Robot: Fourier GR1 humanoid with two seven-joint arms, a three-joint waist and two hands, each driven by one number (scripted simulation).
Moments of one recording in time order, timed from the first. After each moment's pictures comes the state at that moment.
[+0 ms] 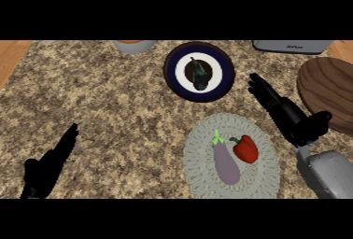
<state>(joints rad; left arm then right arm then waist) 0.04 0.55 -0.32 -1.29 0.34 0.14 -0.17 -0.30 -0.46 0.30 -1.41 -0.37 0.05 -0.04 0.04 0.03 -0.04</state>
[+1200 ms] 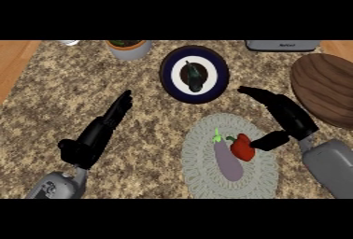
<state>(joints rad) -0.19 0.38 -0.42 -1.54 0.29 0.11 -0.02 -0.42 -0.60 0.48 -1.32 0.26 -0.02 -0.06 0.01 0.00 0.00</state>
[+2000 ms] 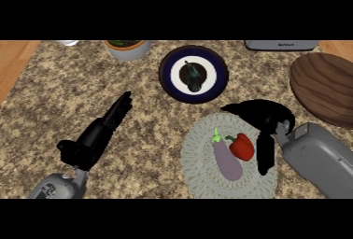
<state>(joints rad) -0.17 0.36 -0.39 -1.55 0.27 0.08 0.00 -0.62 -0.57 0.61 -1.50 0.14 0.67 0.68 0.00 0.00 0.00</state>
